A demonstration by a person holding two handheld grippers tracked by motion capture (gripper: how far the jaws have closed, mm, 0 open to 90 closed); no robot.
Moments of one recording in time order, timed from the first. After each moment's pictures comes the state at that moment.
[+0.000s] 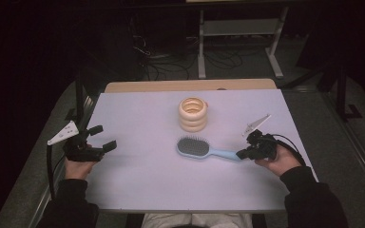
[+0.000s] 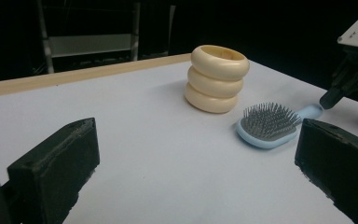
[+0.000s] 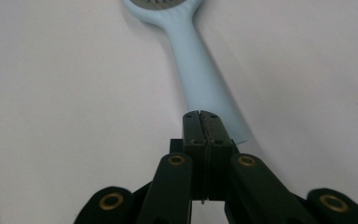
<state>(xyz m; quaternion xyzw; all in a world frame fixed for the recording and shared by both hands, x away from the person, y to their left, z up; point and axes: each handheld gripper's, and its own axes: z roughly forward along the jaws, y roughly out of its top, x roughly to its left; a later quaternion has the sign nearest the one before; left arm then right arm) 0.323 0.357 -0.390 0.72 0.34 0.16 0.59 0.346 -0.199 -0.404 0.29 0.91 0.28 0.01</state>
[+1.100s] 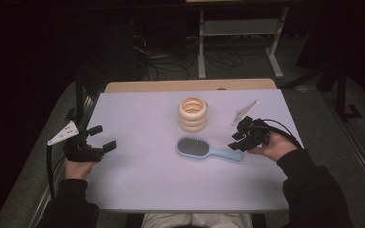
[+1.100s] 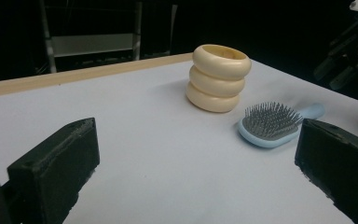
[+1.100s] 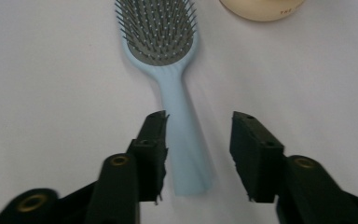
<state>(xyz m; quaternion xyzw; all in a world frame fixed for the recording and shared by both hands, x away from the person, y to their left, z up) 0.323 0.357 -0.390 0.72 0.34 0.16 0.59 0.361 -0.167 -0.358 0.23 0.94 0.25 0.07</state>
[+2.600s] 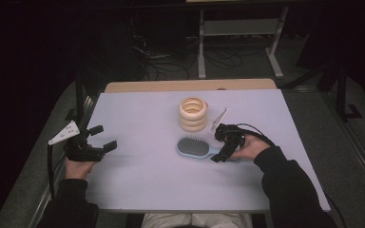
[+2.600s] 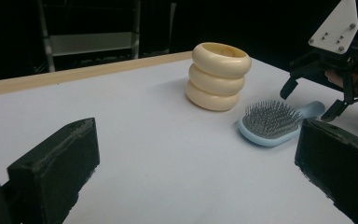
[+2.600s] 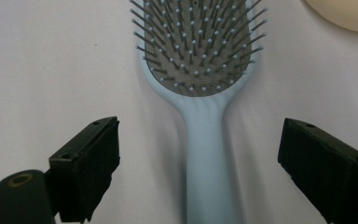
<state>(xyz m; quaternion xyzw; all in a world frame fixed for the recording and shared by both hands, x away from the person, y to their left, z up) 0.325 0.357 -0.391 0.72 0.34 0.16 0.58 0.387 -0.114 -0.409 0.18 0.96 0.22 0.01</state>
